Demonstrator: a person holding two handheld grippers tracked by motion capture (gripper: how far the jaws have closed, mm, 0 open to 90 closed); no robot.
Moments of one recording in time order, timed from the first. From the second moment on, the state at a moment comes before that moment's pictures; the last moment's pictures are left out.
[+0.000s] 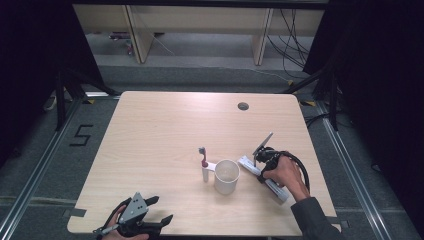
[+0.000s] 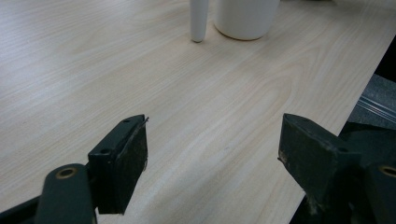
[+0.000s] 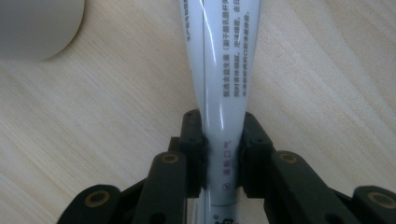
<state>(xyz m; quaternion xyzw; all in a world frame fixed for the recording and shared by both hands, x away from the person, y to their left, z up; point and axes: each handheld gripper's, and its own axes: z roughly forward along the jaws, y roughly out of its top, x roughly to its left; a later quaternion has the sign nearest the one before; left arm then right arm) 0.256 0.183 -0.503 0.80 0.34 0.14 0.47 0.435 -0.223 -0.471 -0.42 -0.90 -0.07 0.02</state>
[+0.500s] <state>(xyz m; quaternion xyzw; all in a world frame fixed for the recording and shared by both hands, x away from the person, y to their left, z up) 0.255 0.182 -0.504 0.81 0.33 0.14 0.47 0.436 -0.216 -0.471 -0.41 -0.91 -0.03 0.02</state>
